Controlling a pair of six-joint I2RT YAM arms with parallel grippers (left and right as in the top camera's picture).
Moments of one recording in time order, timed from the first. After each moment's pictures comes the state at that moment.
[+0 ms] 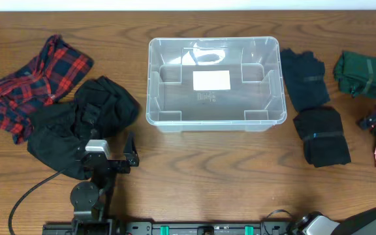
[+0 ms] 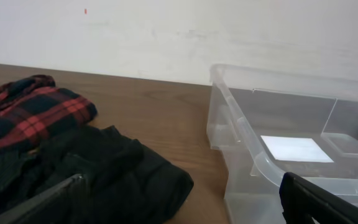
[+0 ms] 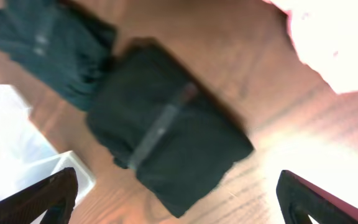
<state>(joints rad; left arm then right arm) 0.00 0.01 0.02 -0.11 0.10 -0.15 -0.80 1.41 1.13 -1.03 -0.29 0.21</state>
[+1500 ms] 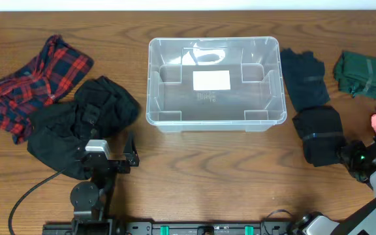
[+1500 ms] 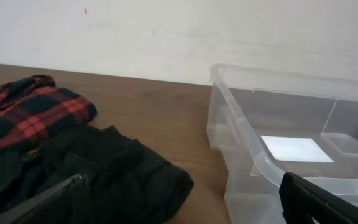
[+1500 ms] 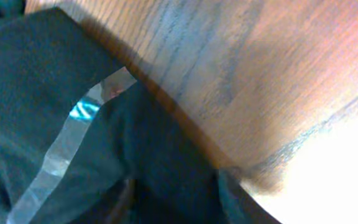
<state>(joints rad) 0.00 0.01 0.02 -0.11 0.10 -0.15 -0.81 1.41 0.59 -0.37 -0.34 0.23</state>
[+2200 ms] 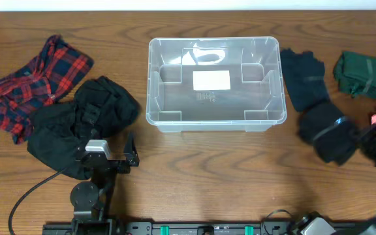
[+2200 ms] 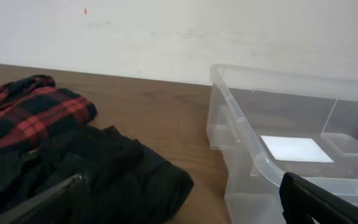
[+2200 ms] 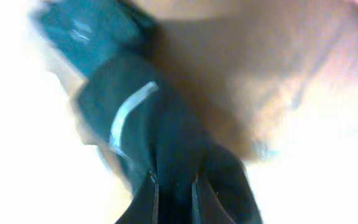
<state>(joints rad) 0.00 0.01 0.02 -0.11 0.10 -0.15 -0.78 1.27 0.95 -0.83 -0.48 0.17</state>
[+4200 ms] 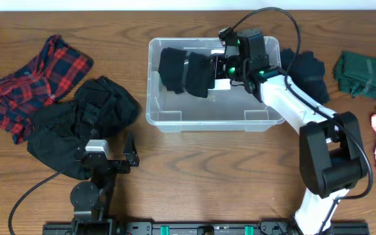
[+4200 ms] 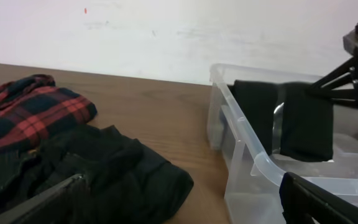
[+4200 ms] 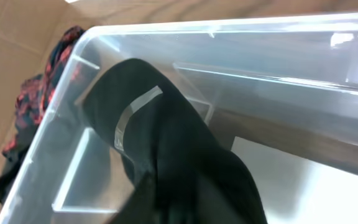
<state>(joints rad) 0.00 0.01 0.02 -0.11 0.10 -0.15 0.34 1.97 1.35 -0.05 -0.50 0.44</state>
